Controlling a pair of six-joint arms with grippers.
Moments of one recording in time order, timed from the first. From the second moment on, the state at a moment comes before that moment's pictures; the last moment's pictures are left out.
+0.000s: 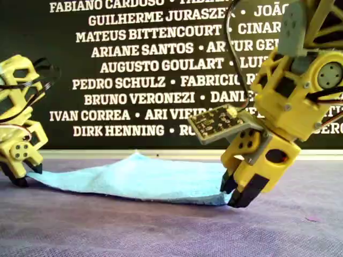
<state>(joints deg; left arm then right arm) -13.4 73.9 97.5 23.7 -4.3 12.2 16.3 80.0 109.2 40.1 -21.4 -7.6</state>
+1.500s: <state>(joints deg) -13.5 65.6 87.4 23.6 -4.4 12.2 21.5 68.8 96.2 40.1 -21.4 -7.1</state>
